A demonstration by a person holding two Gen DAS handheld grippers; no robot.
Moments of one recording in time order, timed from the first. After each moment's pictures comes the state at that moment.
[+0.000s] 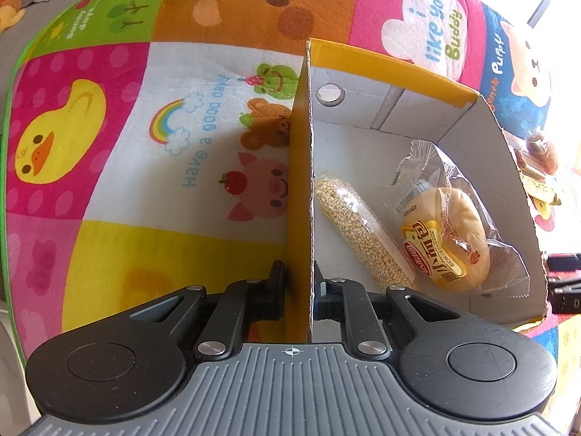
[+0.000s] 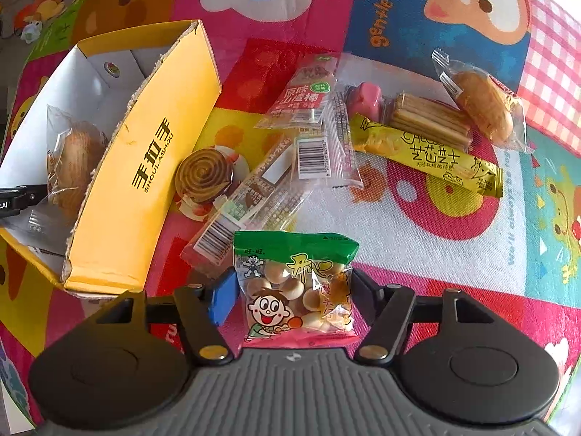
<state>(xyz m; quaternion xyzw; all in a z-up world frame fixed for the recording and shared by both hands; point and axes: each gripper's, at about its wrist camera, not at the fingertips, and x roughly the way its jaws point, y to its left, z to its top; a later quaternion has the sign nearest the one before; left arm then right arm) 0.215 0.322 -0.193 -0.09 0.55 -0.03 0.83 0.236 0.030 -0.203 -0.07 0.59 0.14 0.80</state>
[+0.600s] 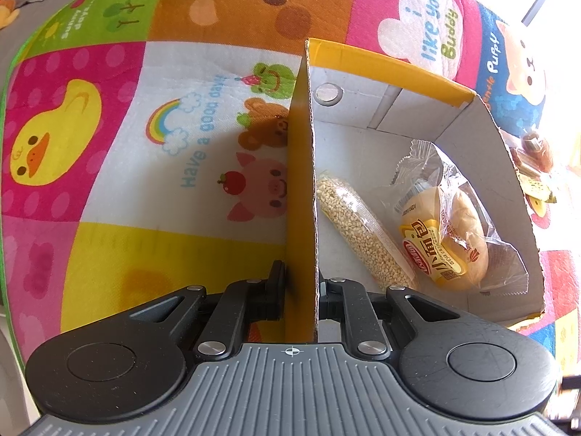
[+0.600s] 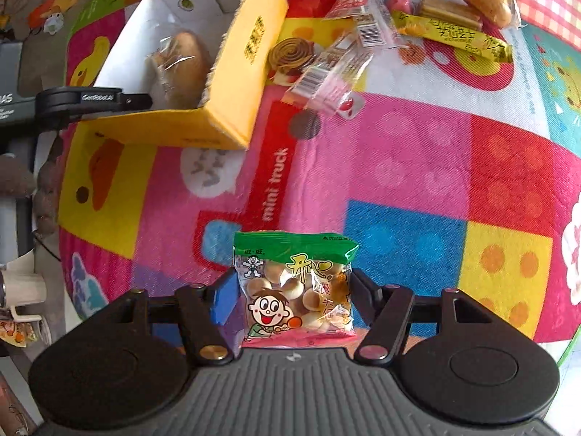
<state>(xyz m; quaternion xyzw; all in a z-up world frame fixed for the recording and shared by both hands) 0.216 0.325 -0.194 -0.09 0.55 -0.04 0.83 0.131 0.032 -0.168 0.00 0.66 0.17 0.73</state>
